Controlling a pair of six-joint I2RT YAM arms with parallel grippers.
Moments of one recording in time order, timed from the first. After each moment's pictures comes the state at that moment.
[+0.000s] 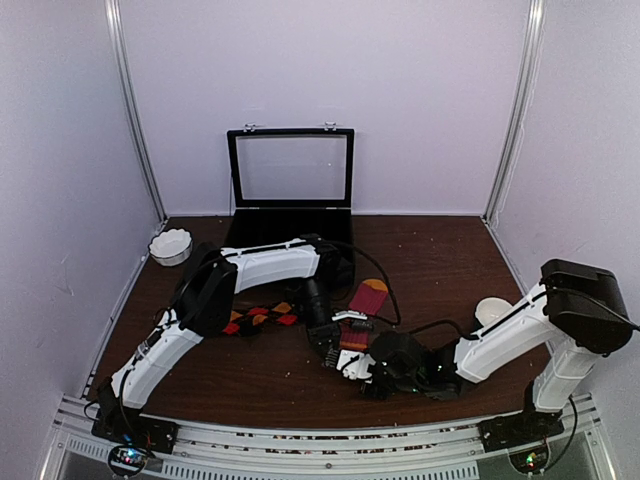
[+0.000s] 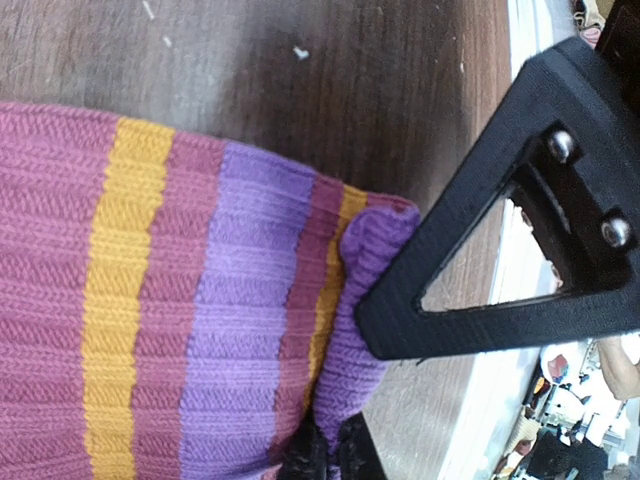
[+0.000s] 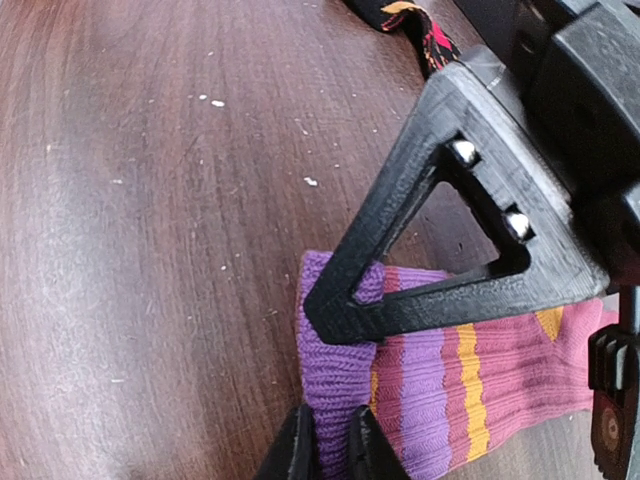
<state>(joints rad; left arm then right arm) -0.89 2.65 2.29 -1.53 0.71 0.64 1.21 1.70 0.58 0.43 0.22 -0.31</state>
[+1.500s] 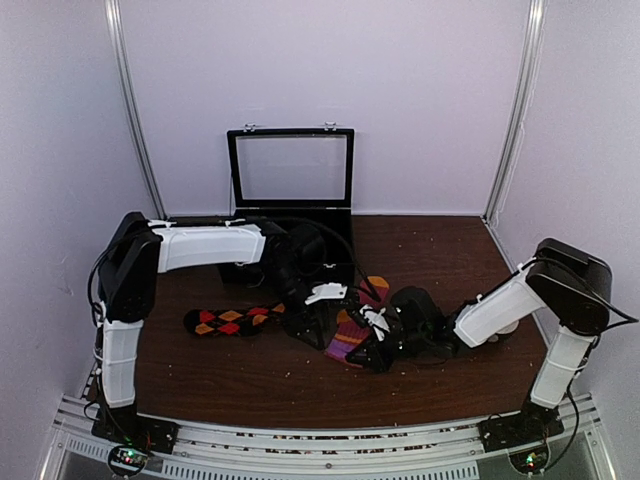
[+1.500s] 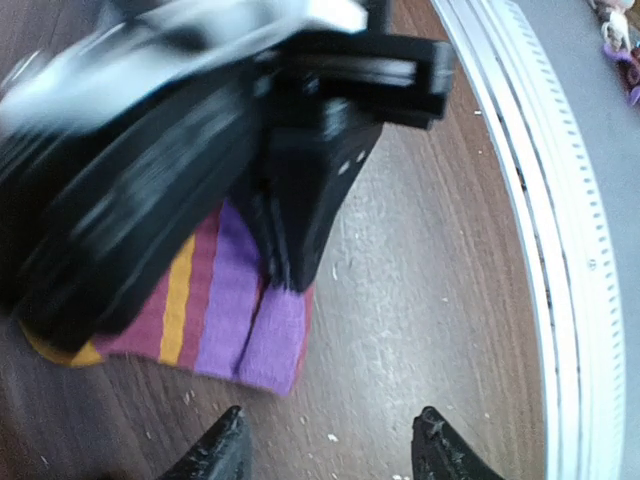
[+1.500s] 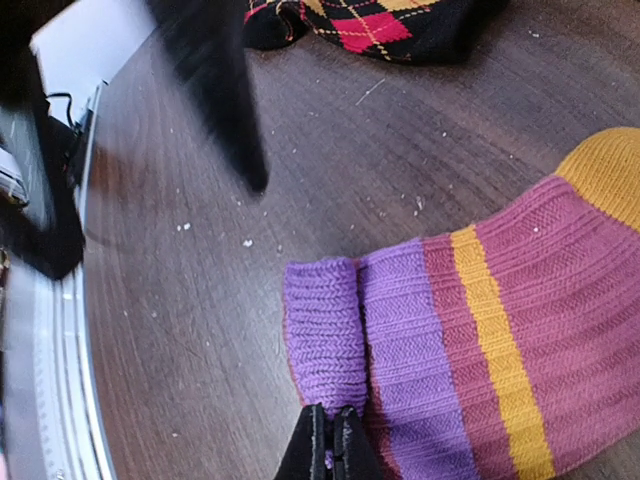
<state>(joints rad) -0.85 2.11 1.68 -0.96 0.63 0.81 0.85 1.78 0.63 0.44 -0.44 0.24</state>
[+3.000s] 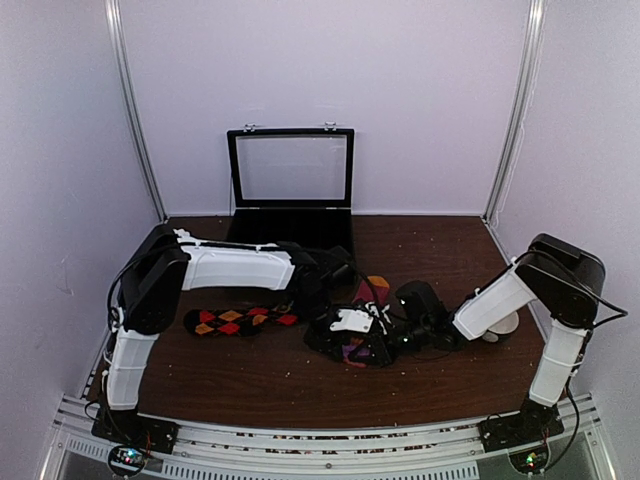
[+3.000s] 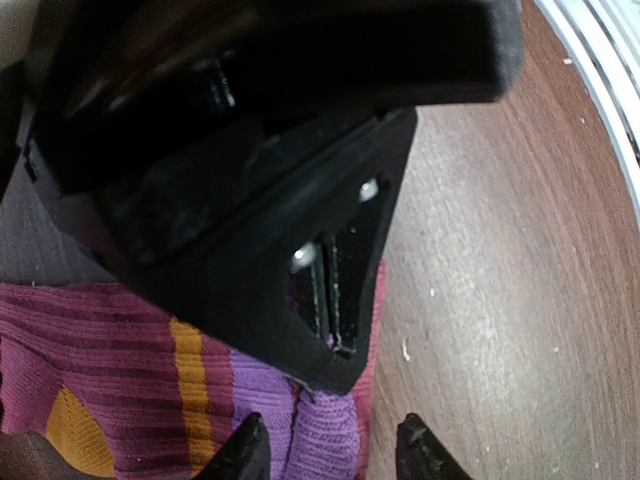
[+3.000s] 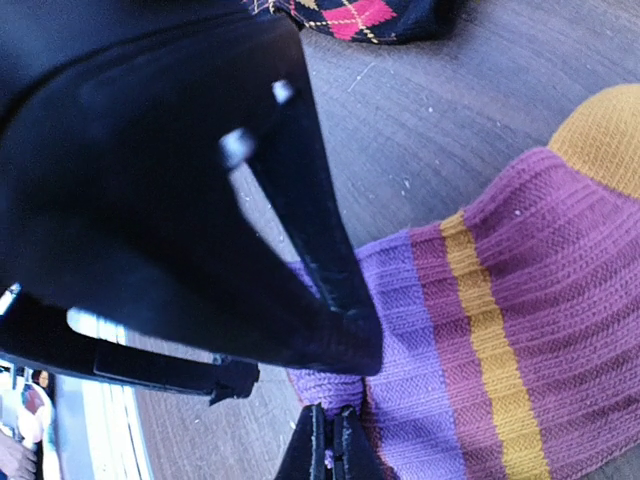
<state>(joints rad) -0.99 2.22 1.71 -0.81 0.37 0.91 0.76 1.83 0.65 0.44 -0.63 0.32</state>
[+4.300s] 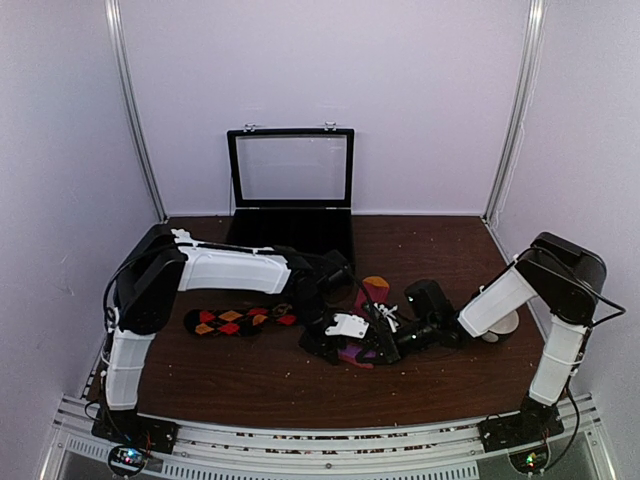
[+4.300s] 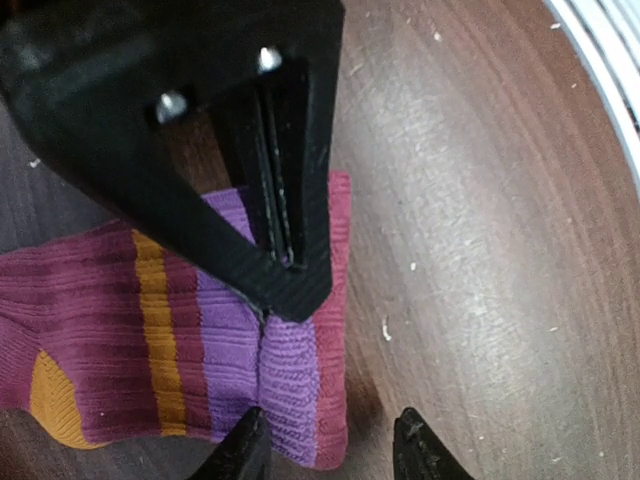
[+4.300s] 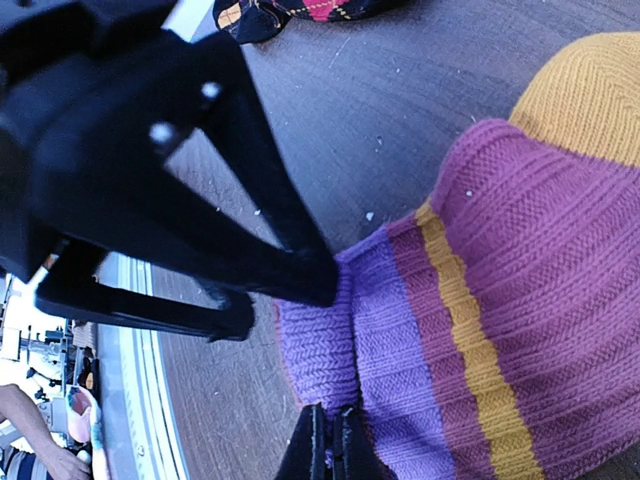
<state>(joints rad) -0.99 2.18 1.64 -0.75 0.39 0.93 0.69 1.84 0.62 0.44 -0.76 0.38</state>
